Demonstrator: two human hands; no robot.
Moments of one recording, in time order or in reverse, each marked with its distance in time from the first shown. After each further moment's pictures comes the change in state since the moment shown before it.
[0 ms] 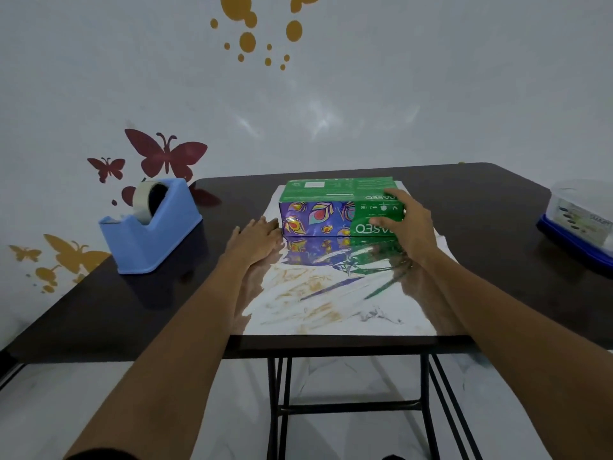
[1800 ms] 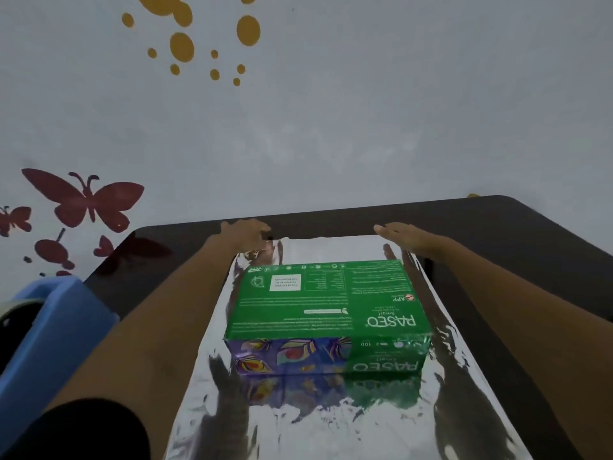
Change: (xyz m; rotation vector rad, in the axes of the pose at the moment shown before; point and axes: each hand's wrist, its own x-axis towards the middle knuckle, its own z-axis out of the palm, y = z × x) left_hand 0.260 0.000 -0.028 0.072 -0.212 0.068; right_hand 0.219 0.074 -0.002 -0.407 -0.608 0.370
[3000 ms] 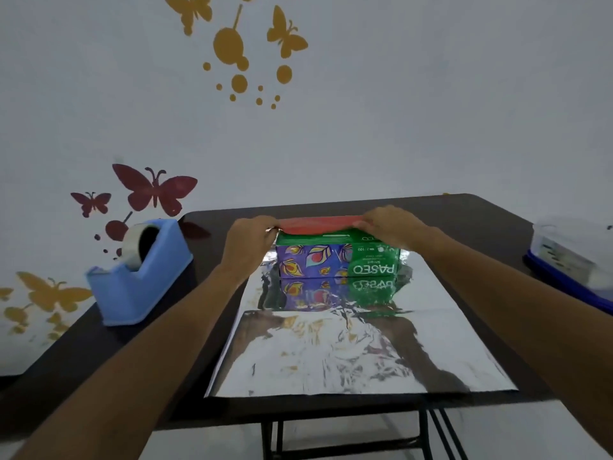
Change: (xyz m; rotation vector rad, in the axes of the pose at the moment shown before) left_hand -0.233 0.023 0.027 -0.269 0.877 0.268; right_hand -0.175 -0.073 0.048 -0.521 0.317 -0.401
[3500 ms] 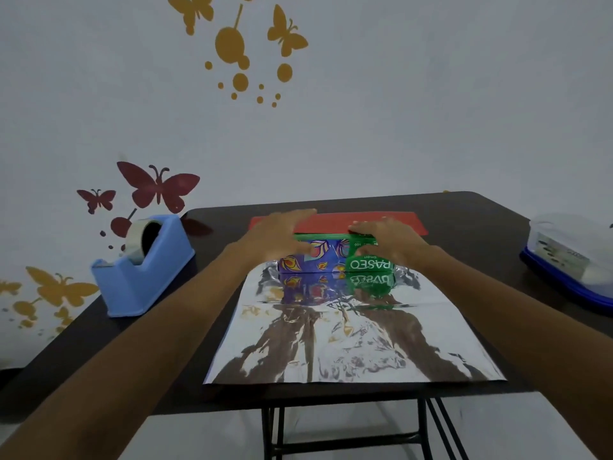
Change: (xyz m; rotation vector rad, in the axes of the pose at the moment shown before) left_hand 0.014 0.060 -0.026 -0.039 -0.583 -0.045; right_hand -0.026 0.000 0.017 -0.051 -0.049 -0.066
